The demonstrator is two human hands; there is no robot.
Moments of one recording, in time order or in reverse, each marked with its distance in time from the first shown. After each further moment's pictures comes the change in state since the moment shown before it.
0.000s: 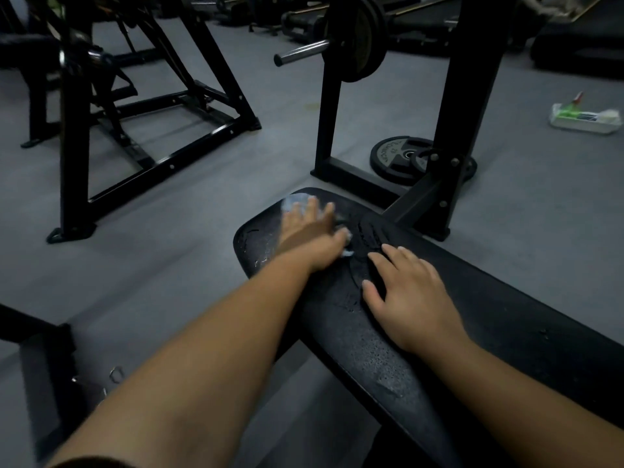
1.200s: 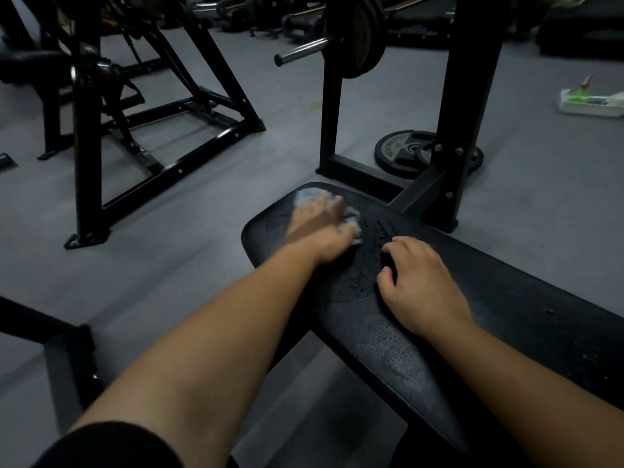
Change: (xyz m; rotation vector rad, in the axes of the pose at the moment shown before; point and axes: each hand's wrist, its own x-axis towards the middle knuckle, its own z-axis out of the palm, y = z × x) left_hand -0.008 0.006 -0.004 0.034 0.034 0.089; right_hand -0.003 0.000 0.000 0.217 0.091 0.067
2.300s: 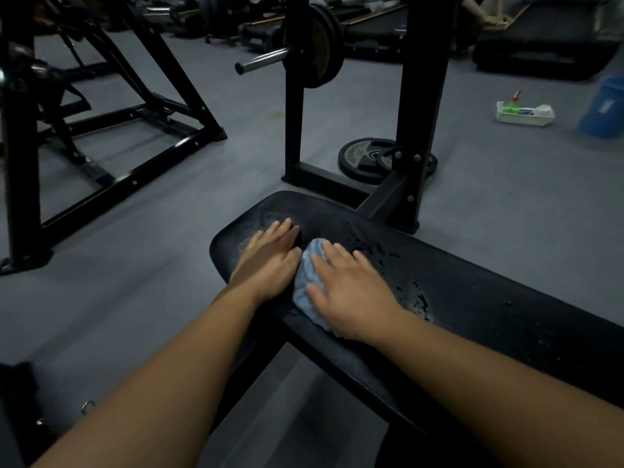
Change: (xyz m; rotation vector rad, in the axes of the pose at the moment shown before) left_hand -0.038 -0.039 0.008 -0.237 -0.017 0.071; right_hand 0.011 -0.048 0.016 -0.186 -0.204 -0.181
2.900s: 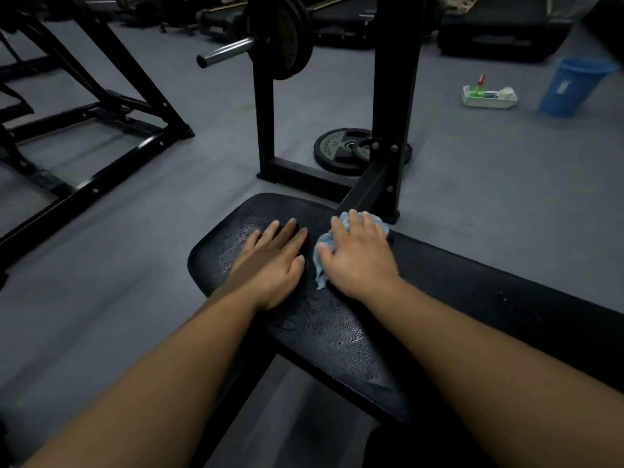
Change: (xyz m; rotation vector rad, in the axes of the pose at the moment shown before) left_hand 0.013 0.012 -0.004 0.205 -0.097 0.180; right_hand 0.050 0.042 0.001 -0.023 0.127 0.362
